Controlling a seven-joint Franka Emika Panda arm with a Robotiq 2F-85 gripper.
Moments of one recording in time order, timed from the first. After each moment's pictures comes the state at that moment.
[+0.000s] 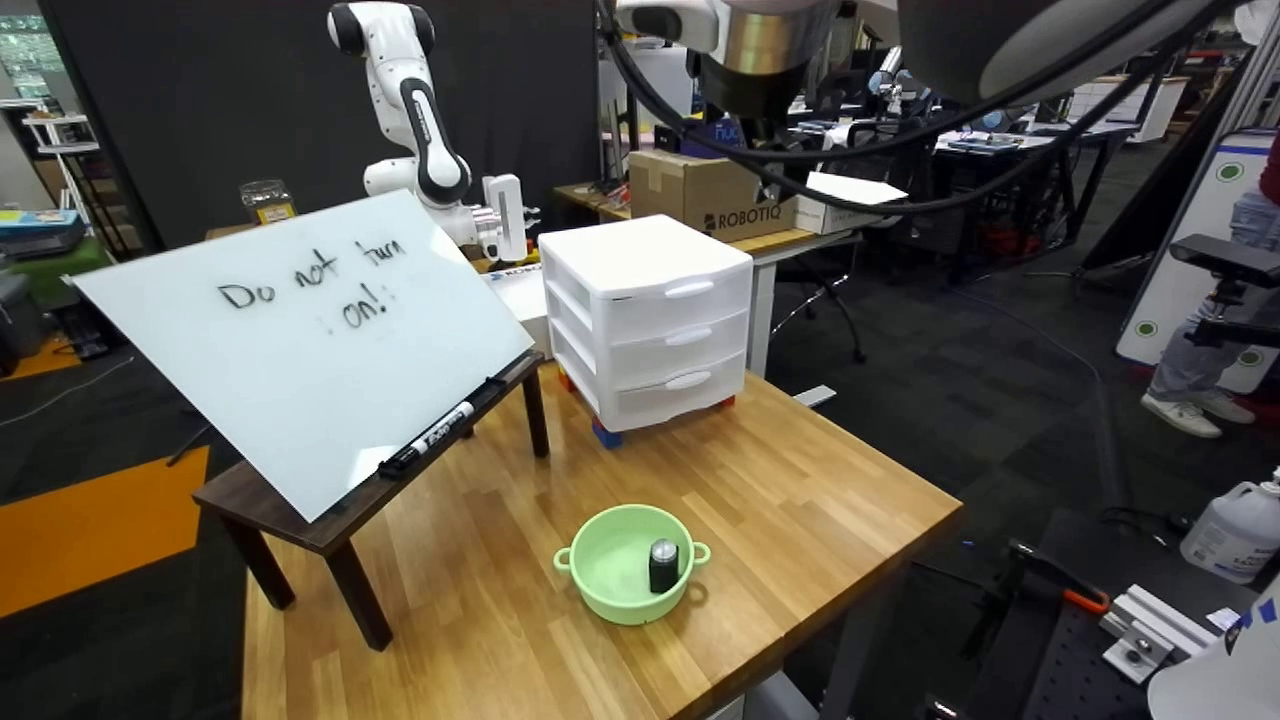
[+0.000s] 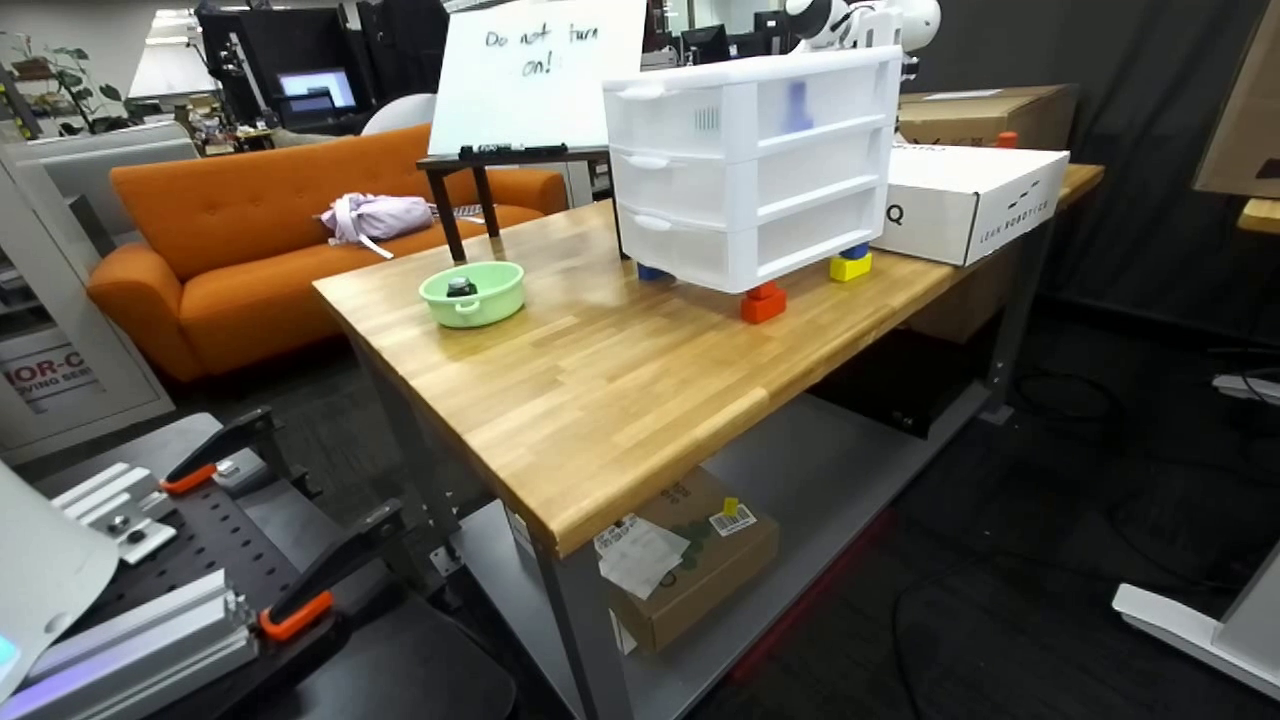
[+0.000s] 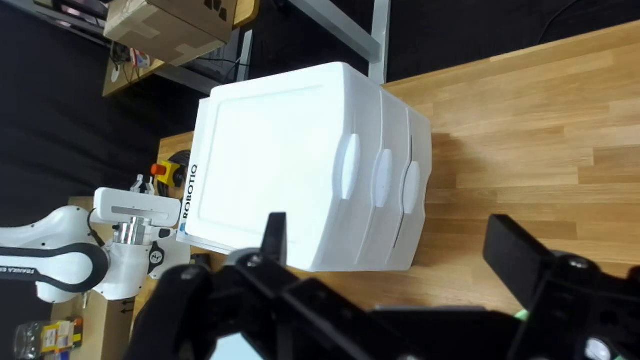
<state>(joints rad) 0.31 -0.34 0.18 -2.21 -0.88 1.97 -0.48</state>
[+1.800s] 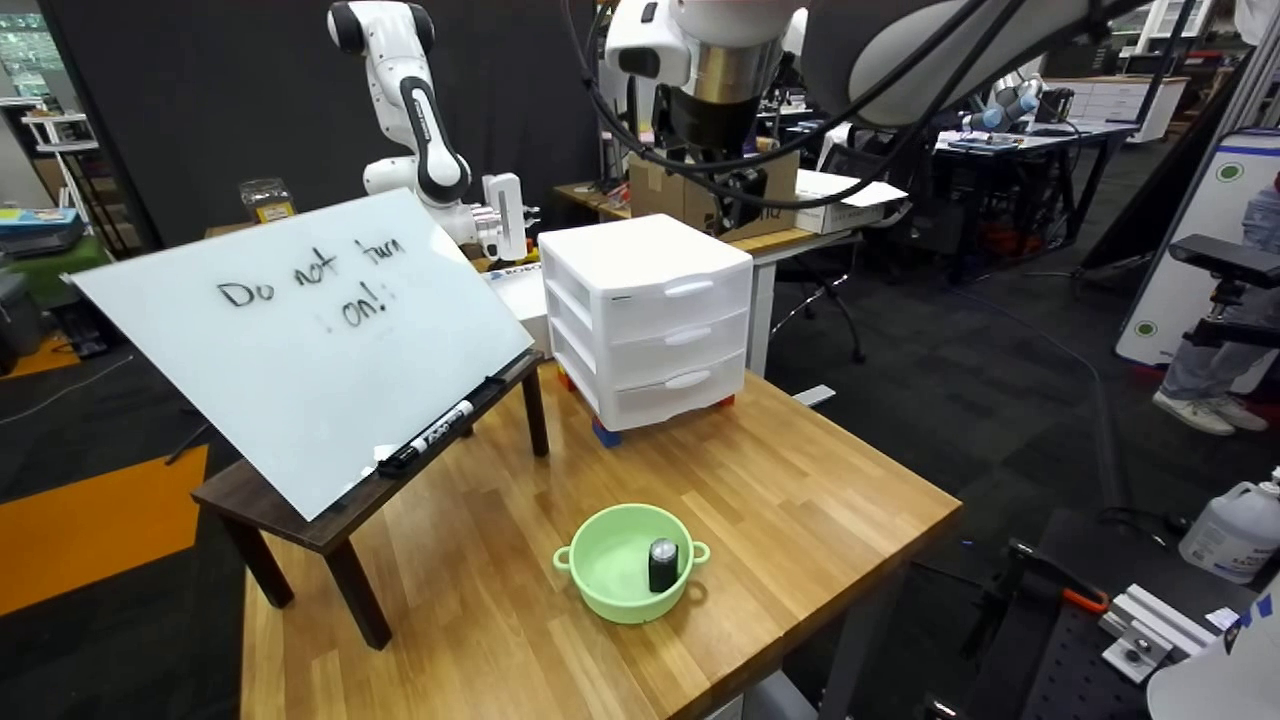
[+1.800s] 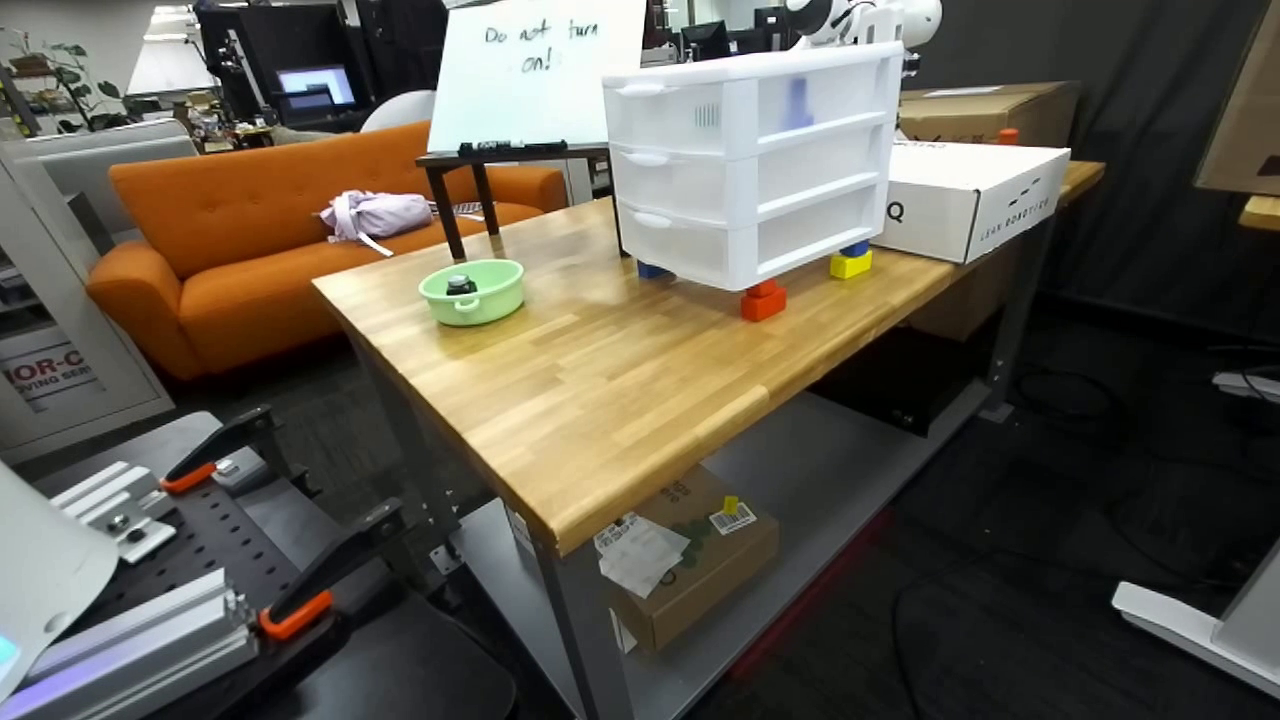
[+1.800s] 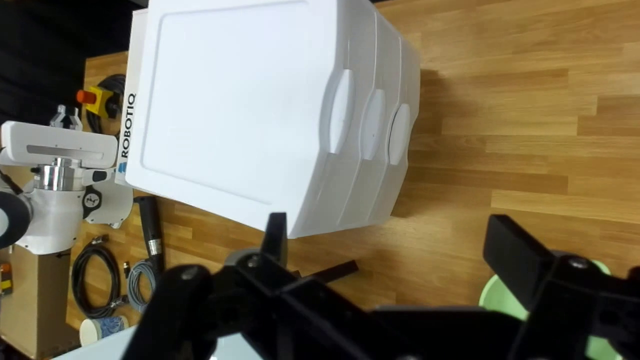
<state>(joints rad) 0.23 -0.21 0.08 -2.17 -0.72 2.23 -0.70</state>
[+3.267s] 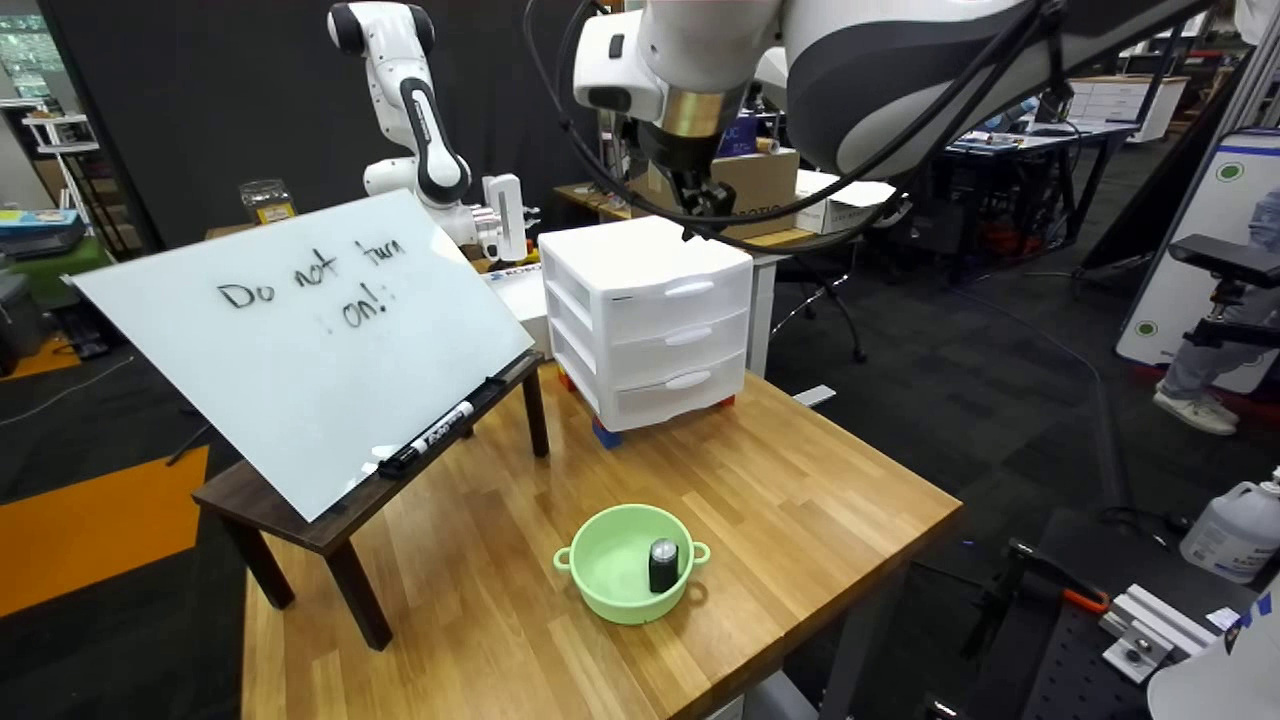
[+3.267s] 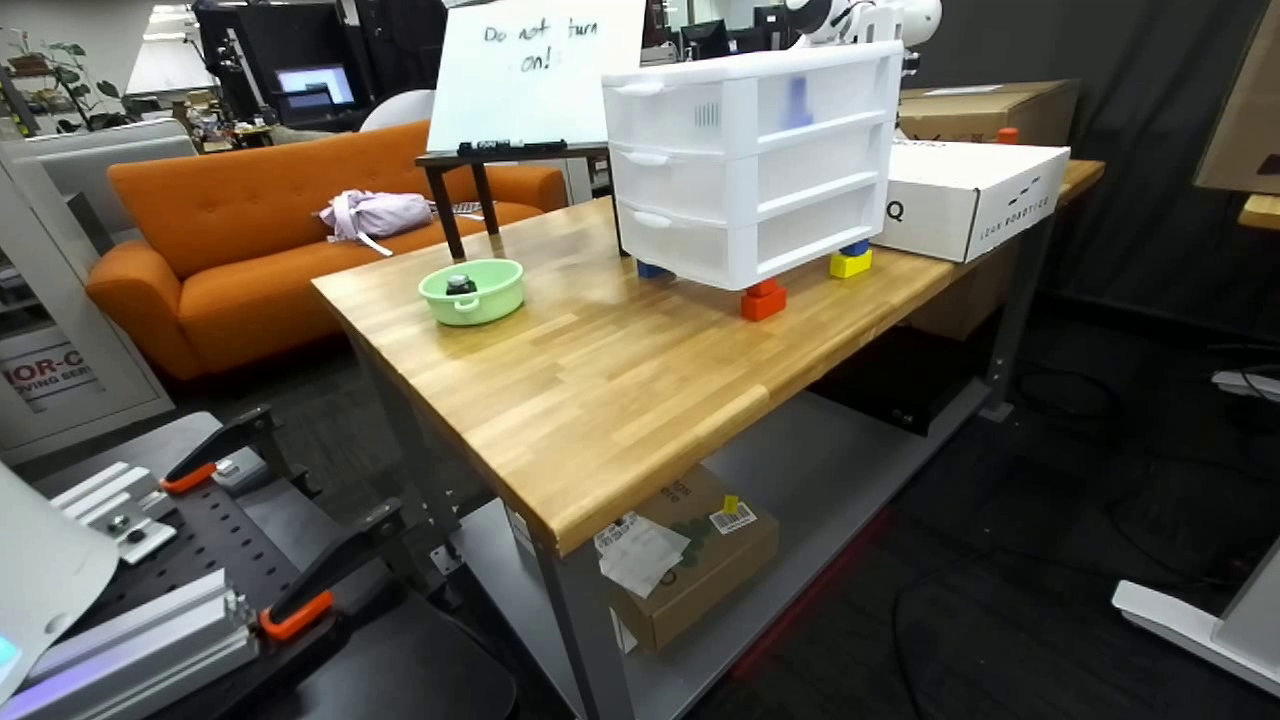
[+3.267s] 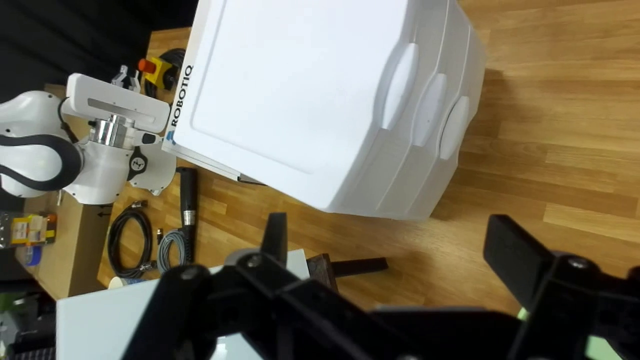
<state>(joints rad) 0.20 -0.16 0.14 -2.16 -0.90 2.31 -0.64</state>
